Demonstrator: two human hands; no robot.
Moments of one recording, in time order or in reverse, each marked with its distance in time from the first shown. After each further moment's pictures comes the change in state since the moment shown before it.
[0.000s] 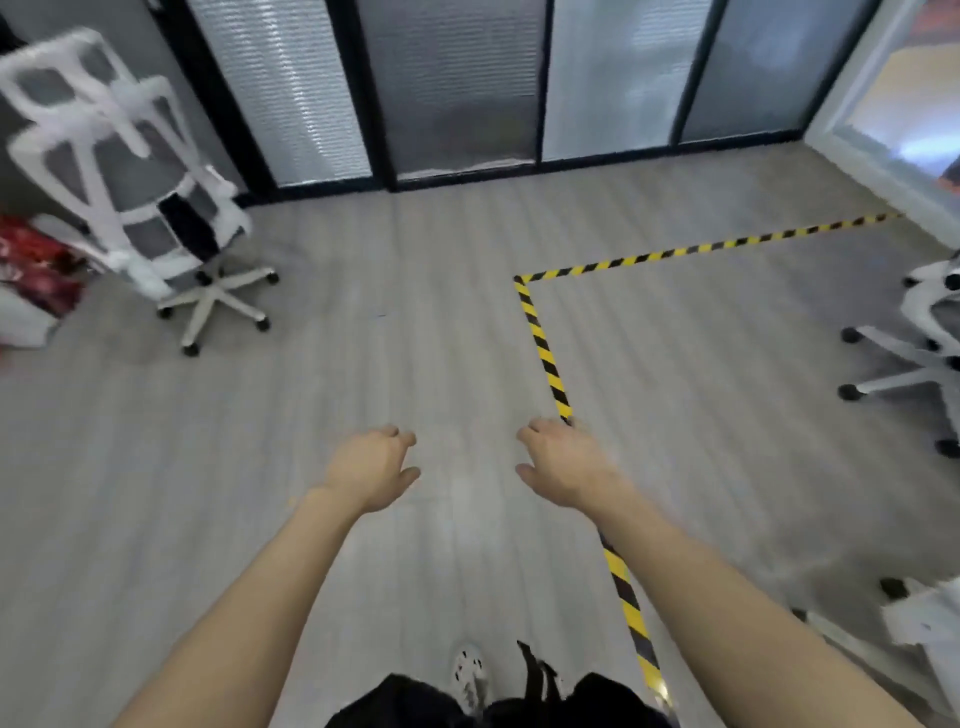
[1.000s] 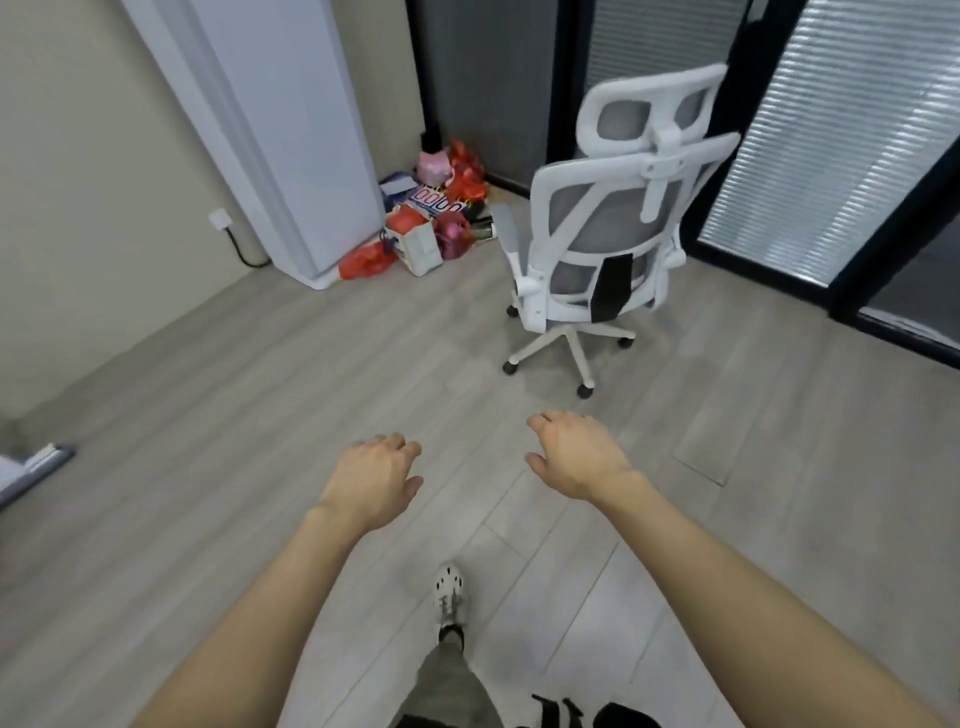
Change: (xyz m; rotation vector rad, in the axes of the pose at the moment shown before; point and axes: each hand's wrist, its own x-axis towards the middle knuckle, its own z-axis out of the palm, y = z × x) left_hand 0.092 -0.740 -0.028 -0.226 0.086 -0.753; right_hand 0.694 -0.616 -0.169 -0.235 -0.049 -0.799
